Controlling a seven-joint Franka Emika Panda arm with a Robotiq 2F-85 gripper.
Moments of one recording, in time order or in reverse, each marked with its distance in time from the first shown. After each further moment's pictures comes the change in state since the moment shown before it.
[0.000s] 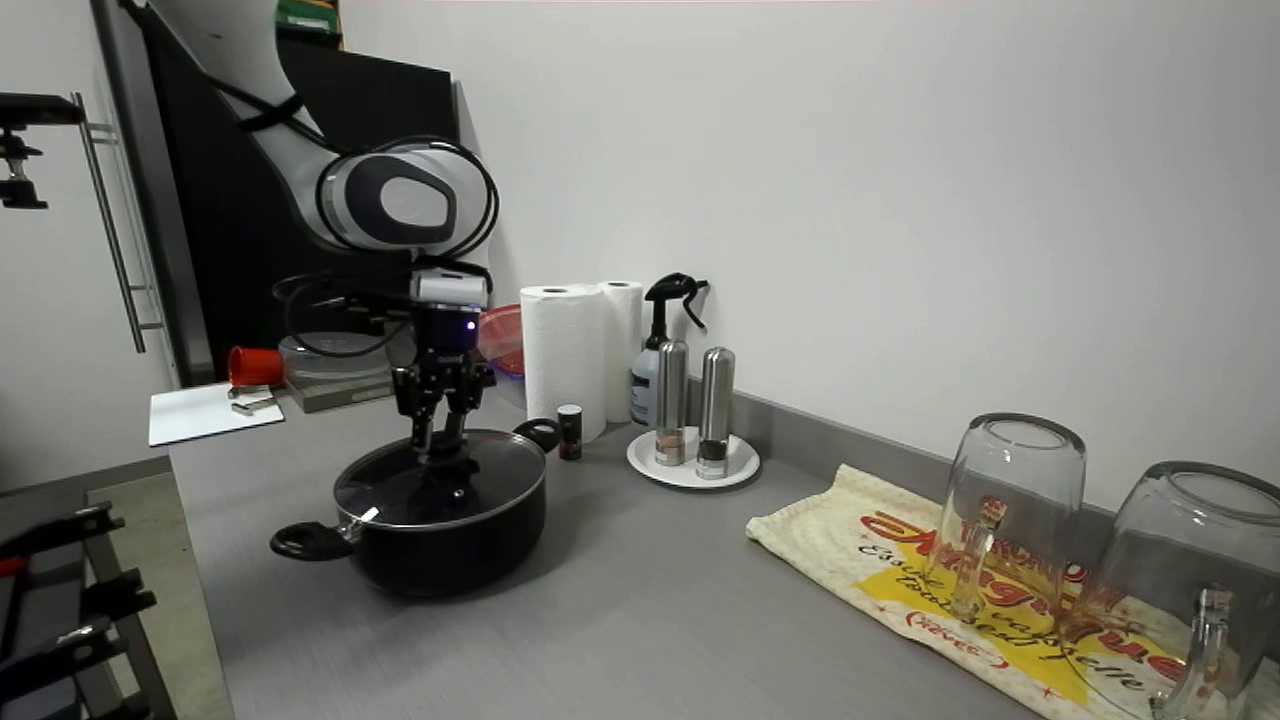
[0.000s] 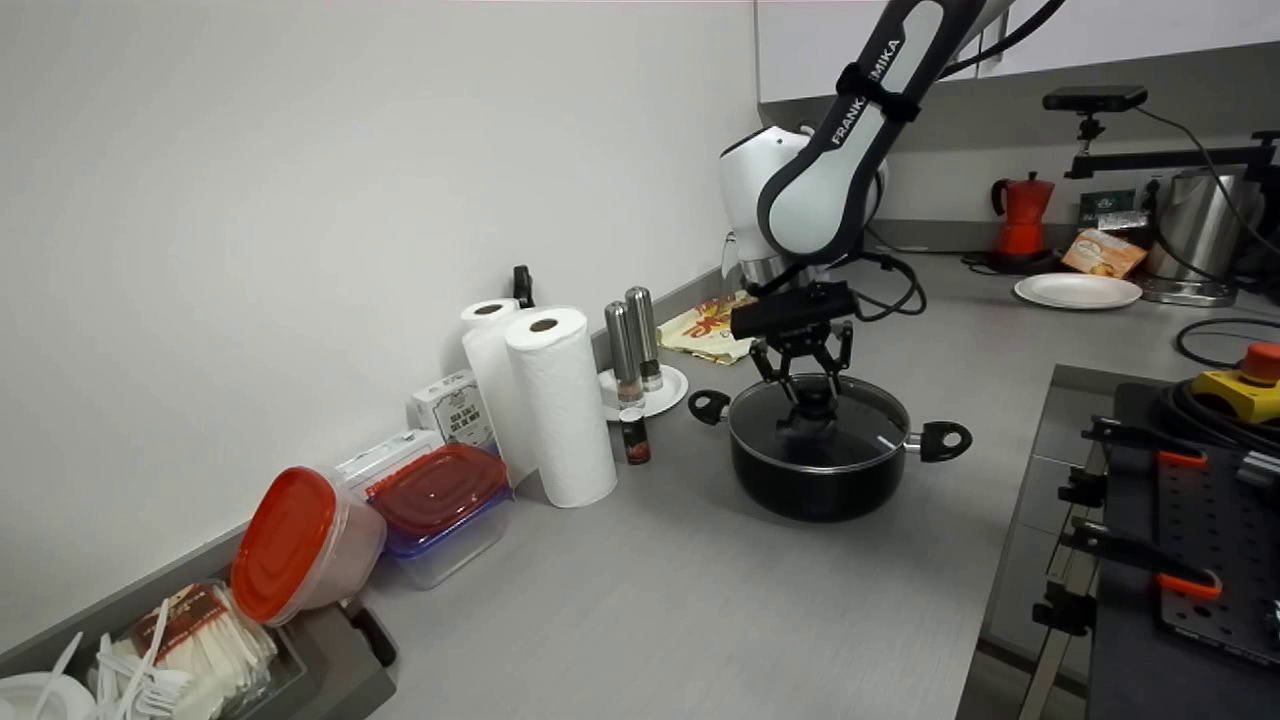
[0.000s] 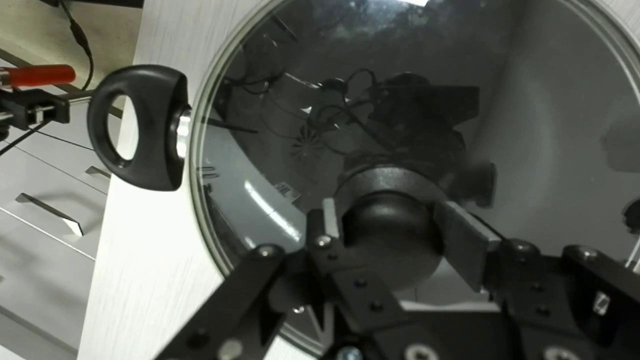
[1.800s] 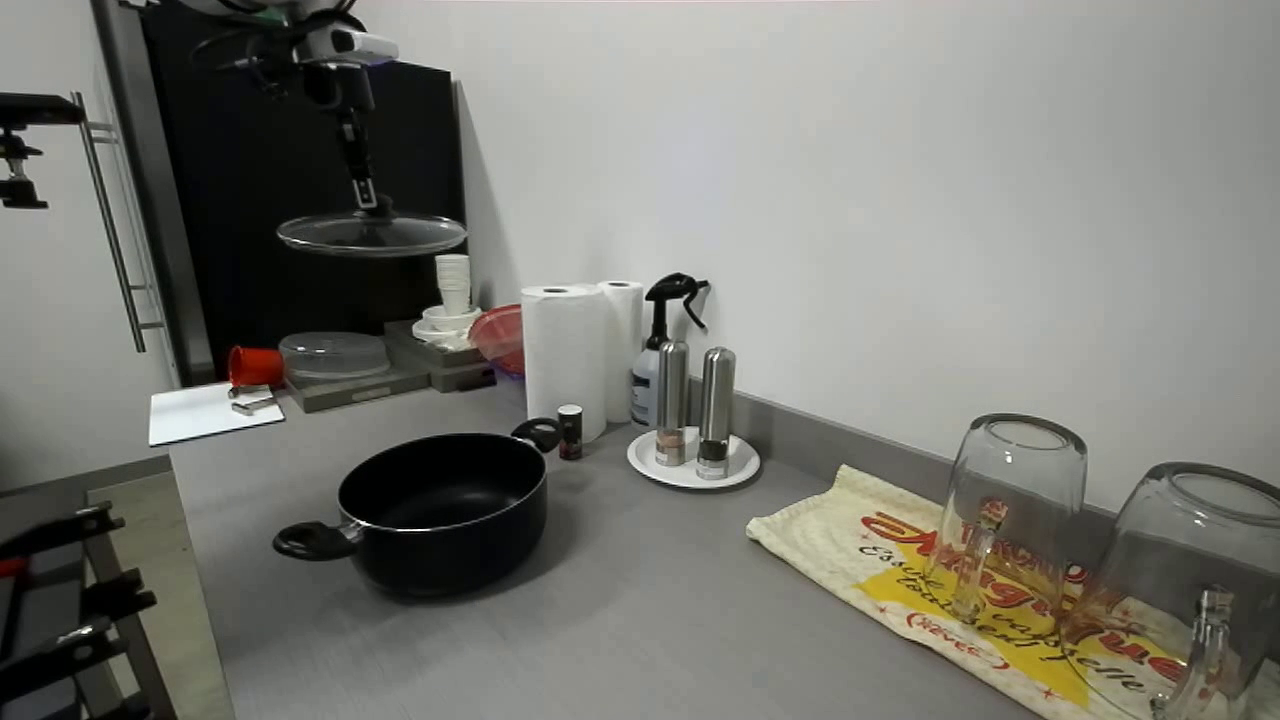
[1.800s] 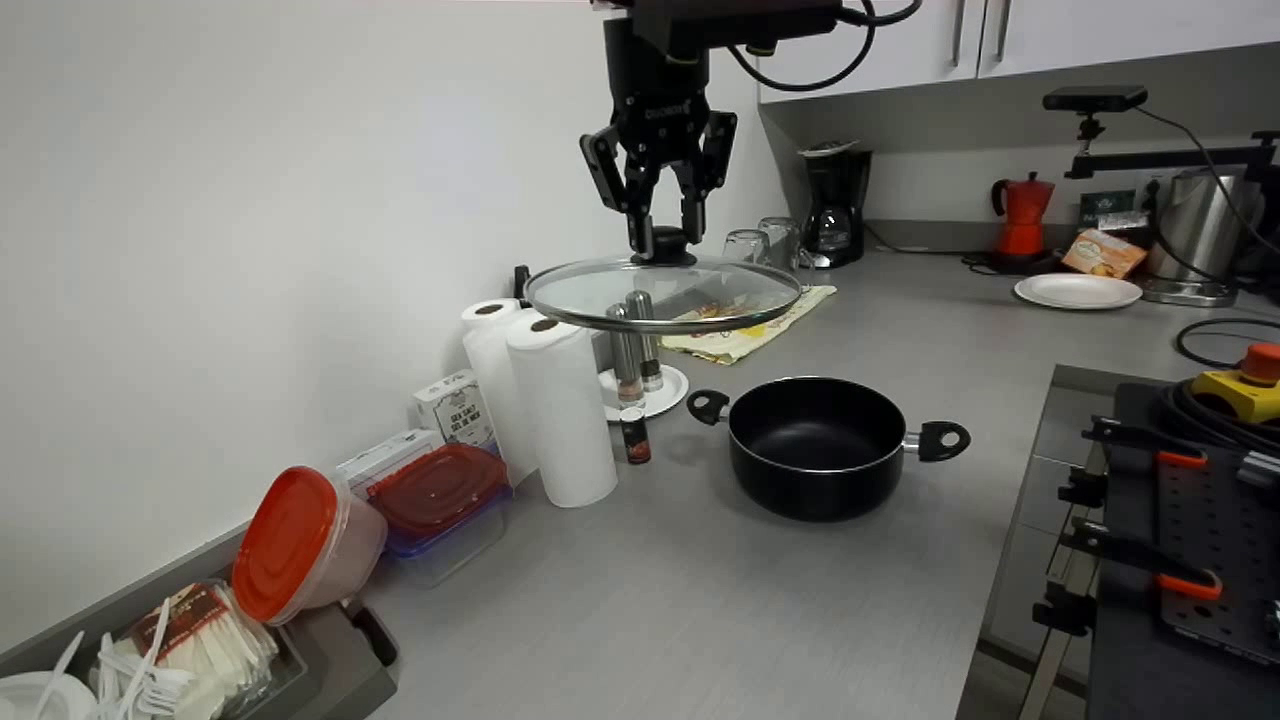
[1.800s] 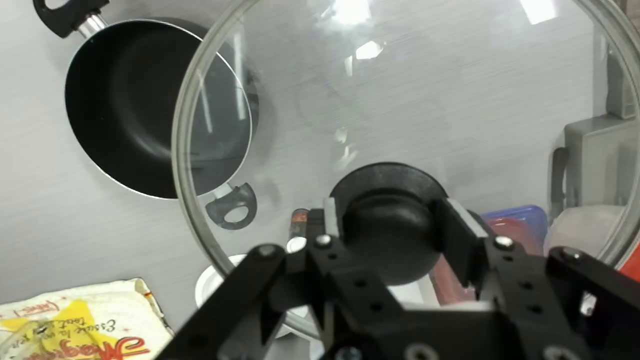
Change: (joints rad) arm 0.109 -0.379 0.326 0.205 -0.048 -0.303 -0.436
